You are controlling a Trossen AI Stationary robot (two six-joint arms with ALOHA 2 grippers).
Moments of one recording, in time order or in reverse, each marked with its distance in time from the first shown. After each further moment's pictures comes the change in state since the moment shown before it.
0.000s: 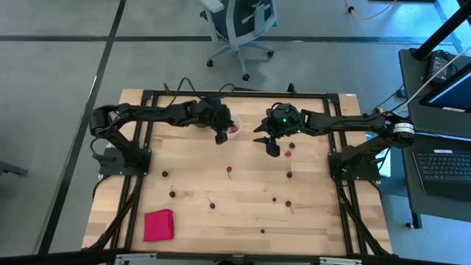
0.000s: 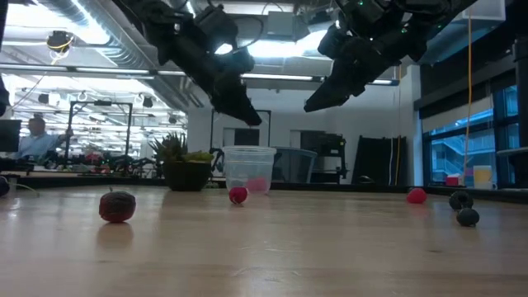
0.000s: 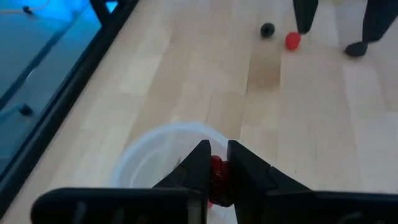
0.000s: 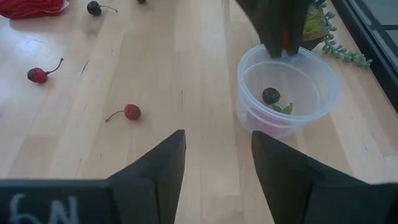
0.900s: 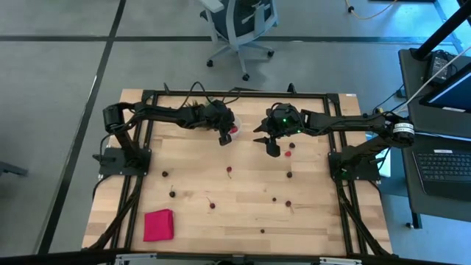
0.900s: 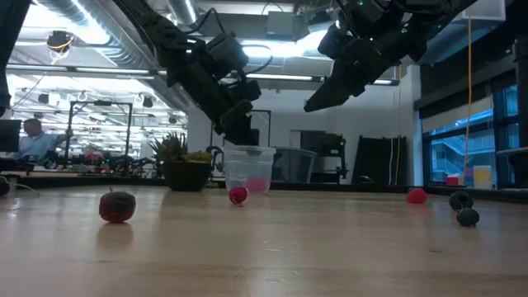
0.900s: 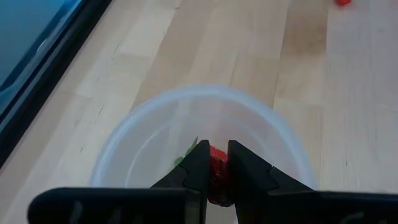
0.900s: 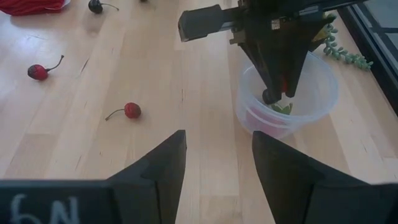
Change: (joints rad) left arm 0.005 0.148 0.000 0.062 -0.070 -0.005; right arm 0.000 0.000 0.000 -0.003 0.000 -0.017
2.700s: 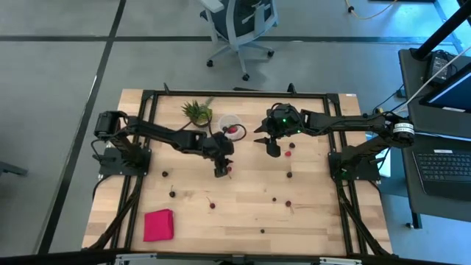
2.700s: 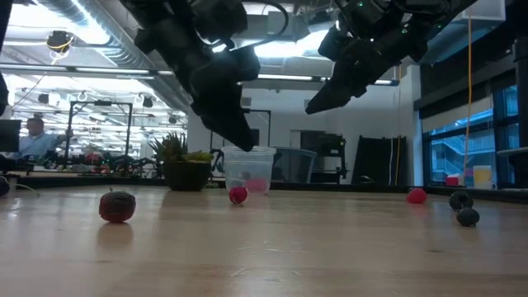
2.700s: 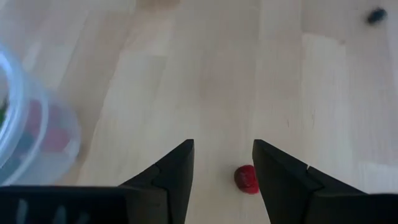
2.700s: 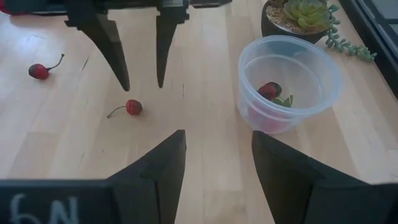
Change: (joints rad) left arm -0.366 -0.076 -0.023 -0.171 -0.086 -0.289; right arm 0.000 0.000 0.000 -0.016 0.000 0.025
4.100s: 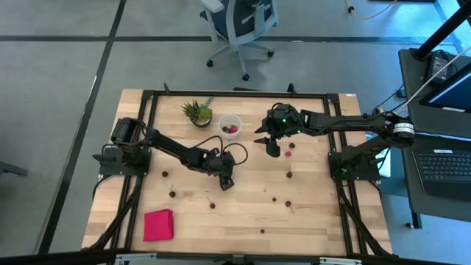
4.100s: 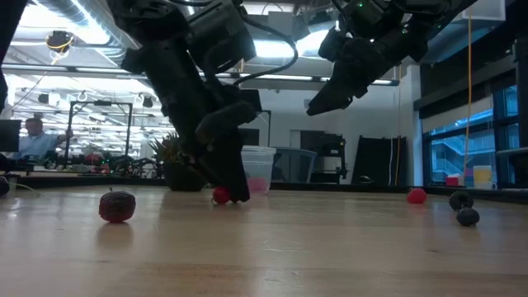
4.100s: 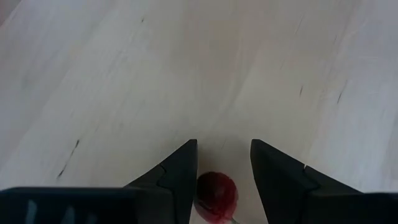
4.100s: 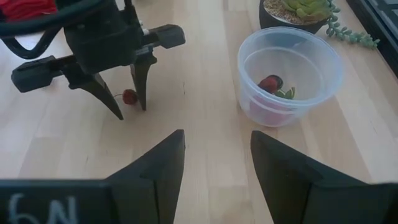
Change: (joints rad) left arm -0.144 0.200 0.010 0.037 -0.149 -0.395; right arm 0.000 0.000 0.000 -0.010 0.000 0.054
